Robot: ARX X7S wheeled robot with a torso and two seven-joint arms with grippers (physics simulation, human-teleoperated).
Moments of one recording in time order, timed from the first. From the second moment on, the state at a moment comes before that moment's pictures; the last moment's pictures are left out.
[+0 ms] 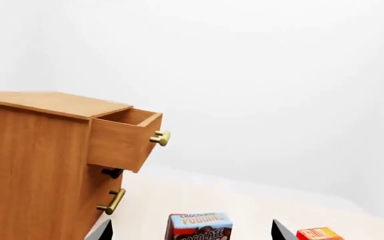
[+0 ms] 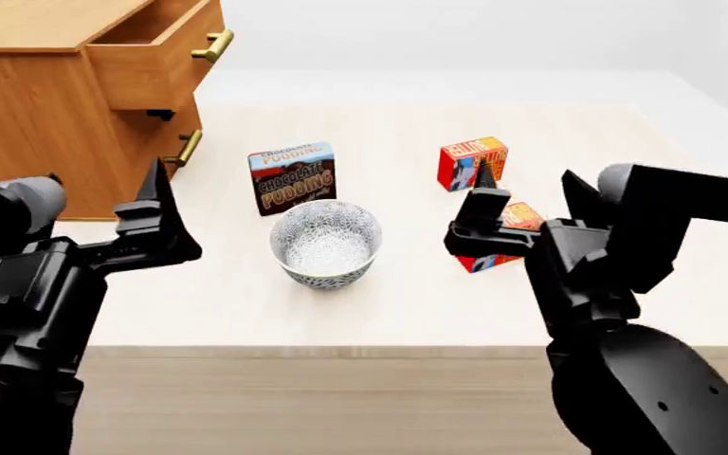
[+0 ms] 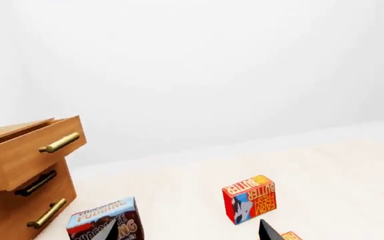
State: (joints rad) left arm -0.49 -0.20 -0.39 0.91 -0.75 -1.21 -0.31; right arm 0.57 0.02 0.13 -0.78 0.44 1.22 0.26
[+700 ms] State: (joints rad) left arm -0.75 -0.35 -0.31 0.85 -1.04 -1.36 -0.56; right arm 0.78 0.04 0.27 -0.64 0.82 1.30 0.41
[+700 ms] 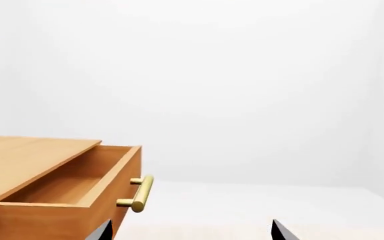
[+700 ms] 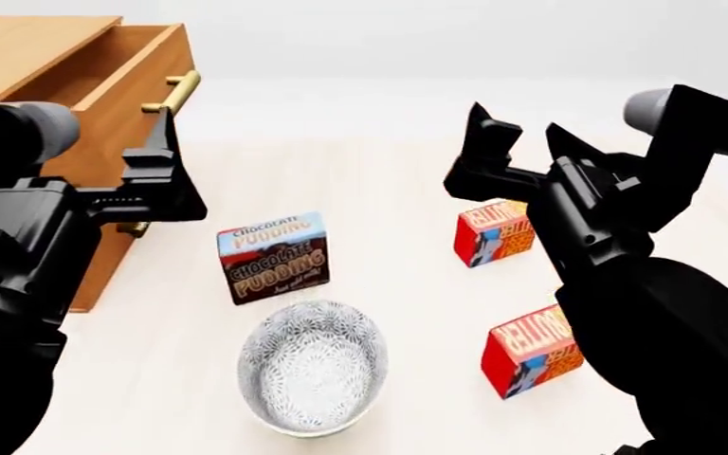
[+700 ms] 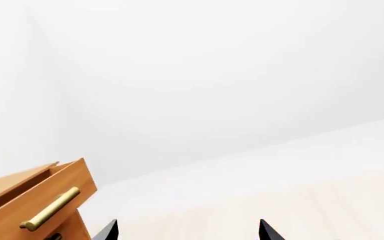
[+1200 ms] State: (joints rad) left arm -0.70 -0.39 -0.22 0.80 -0.94 -1.23 -0.49; right arm 0.79 0.06 0.20 -0.53 0.83 1.19 0.42
